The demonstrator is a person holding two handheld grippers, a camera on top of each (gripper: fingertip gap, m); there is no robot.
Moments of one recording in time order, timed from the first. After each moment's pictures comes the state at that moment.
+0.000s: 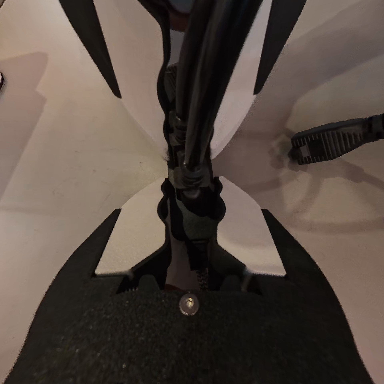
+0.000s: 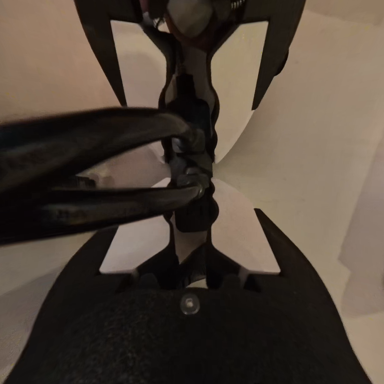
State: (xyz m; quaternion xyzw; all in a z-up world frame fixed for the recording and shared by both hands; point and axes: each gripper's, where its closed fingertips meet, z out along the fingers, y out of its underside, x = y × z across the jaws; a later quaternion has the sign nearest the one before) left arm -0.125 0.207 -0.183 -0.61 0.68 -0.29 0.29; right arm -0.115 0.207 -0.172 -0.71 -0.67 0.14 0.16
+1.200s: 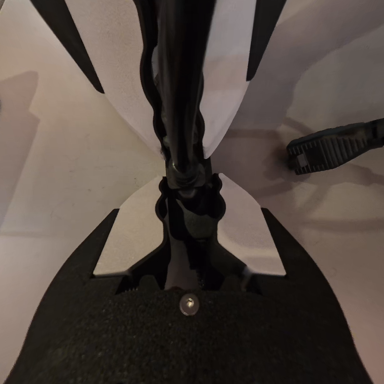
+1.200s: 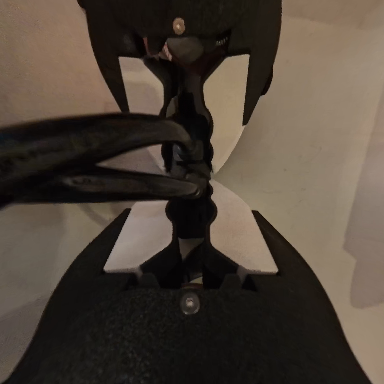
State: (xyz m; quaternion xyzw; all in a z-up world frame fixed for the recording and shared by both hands) left arm -0.110 0.201 -0.187 -0.59 0.70 -0.27 0.30; right arm -0.103 0.203 -0.165 -0.72 -0.66 0.15 0.18
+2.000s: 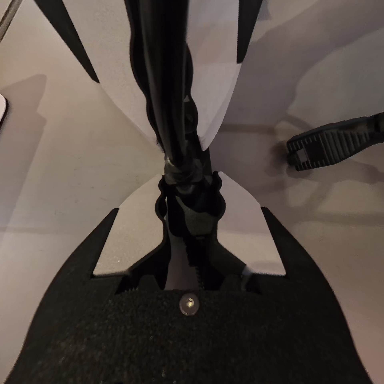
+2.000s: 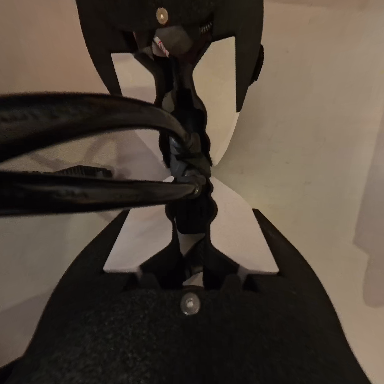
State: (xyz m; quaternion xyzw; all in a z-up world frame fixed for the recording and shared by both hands) left arm -0.113 0.202 -0.188 -0.59 0.70 -0.26 0.31; right arm -0.099 0.203 -0.164 -0.73 -0.64 0.17 0.17
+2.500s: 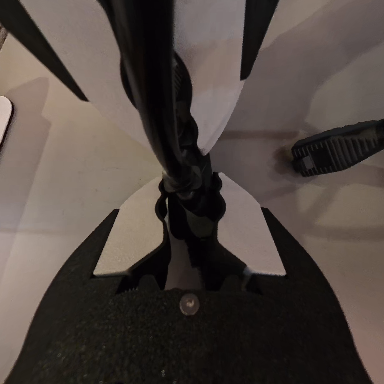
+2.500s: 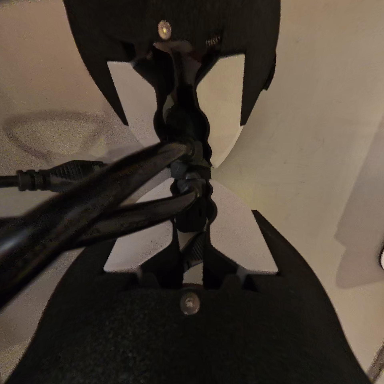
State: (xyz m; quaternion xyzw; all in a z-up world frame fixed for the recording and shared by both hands) left arm -0.109 0.204 -0.187 -0.59 0.71 -0.24 0.31; right arm -0.100 0.206 -0.162 -0.73 -0.66 0.11 0.13
